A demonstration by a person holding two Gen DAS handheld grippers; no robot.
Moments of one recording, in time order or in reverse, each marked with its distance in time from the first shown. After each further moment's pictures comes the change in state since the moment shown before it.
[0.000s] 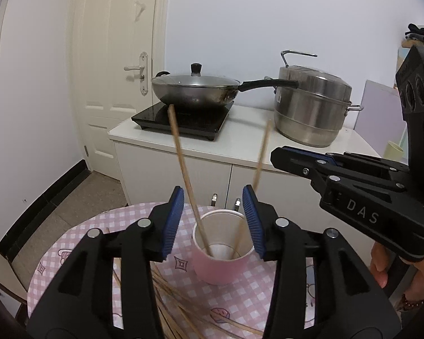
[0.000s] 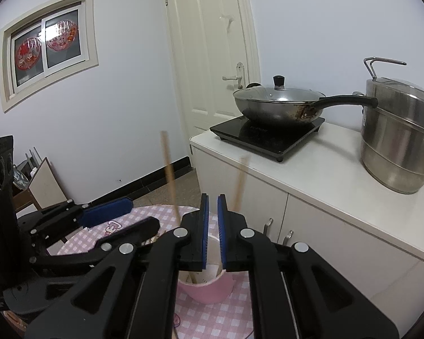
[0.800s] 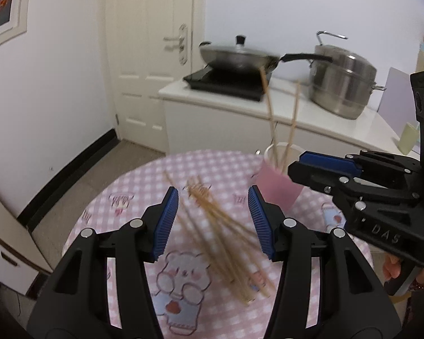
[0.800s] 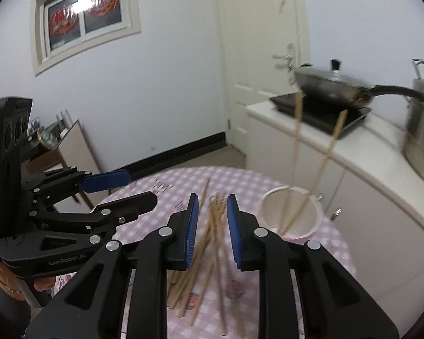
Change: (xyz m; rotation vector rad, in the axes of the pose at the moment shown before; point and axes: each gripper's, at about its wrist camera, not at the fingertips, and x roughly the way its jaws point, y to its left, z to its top) left arm -0.056 0.076 -0.064 -0.064 0.144 0.133; right arm 0.018 0.097 -0.051 -0.131 0.145 0.165
